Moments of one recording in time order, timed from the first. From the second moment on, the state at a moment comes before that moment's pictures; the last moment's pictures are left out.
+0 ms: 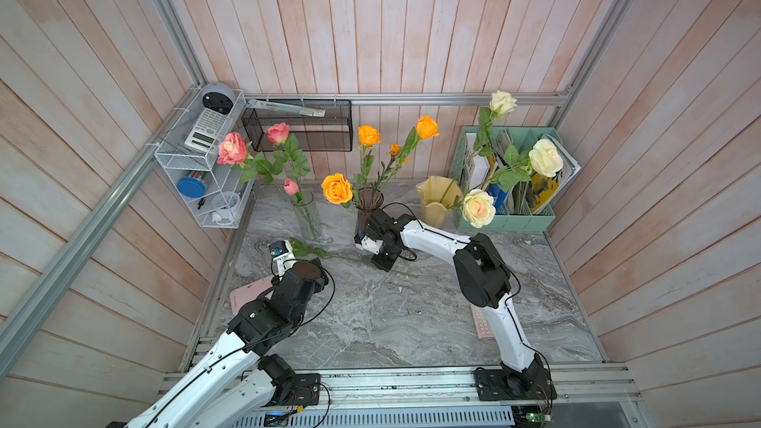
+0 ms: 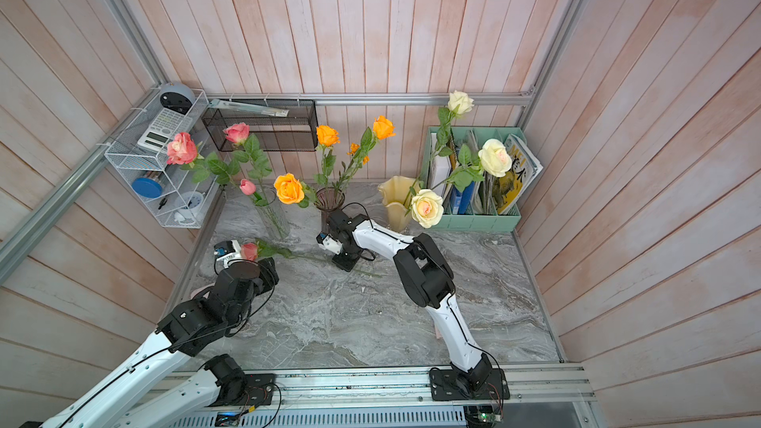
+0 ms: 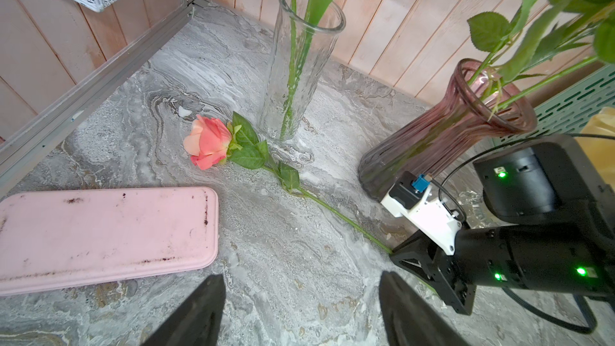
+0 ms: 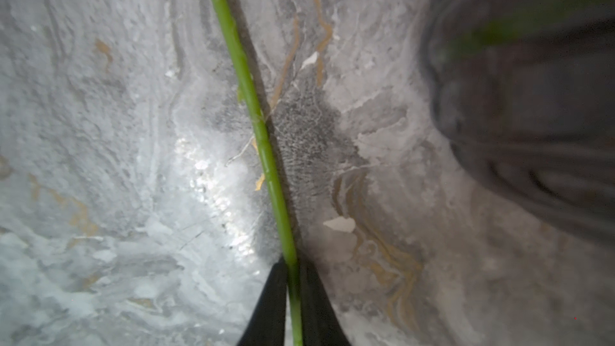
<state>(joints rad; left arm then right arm) -0.67 0.72 0.74 -0.70 -0.60 -0.79 0.79 2.28 1.80 -0.87 -0.16 -0.29</state>
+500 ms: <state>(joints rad) -0.67 0.60 0.70 -0.71 -0.59 -0.78 0.84 2.12 1.53 -0.70 -0.17 -0.25</state>
